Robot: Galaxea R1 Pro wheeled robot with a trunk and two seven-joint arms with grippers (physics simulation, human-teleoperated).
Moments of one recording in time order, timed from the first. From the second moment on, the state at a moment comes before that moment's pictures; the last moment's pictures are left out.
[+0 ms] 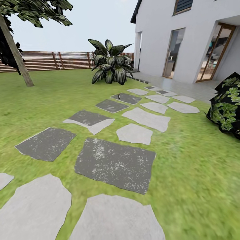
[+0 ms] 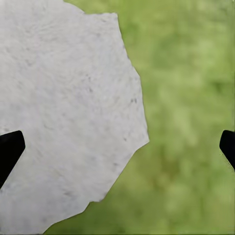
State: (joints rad) left arm -0.20 0.09 0.19 -0.26 0.05 -0.32 0.03; right arm -0.03 -0.05 0.01 -0.54 0.01 -0.28 0.00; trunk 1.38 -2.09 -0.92
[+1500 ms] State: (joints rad) left arm -0.20 0.09 0.19 -0.26 0.05 -0.32 0.03; right arm -0.03 -0.05 0.01 -0.54 0.01 -0.28 0.00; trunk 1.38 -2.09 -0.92
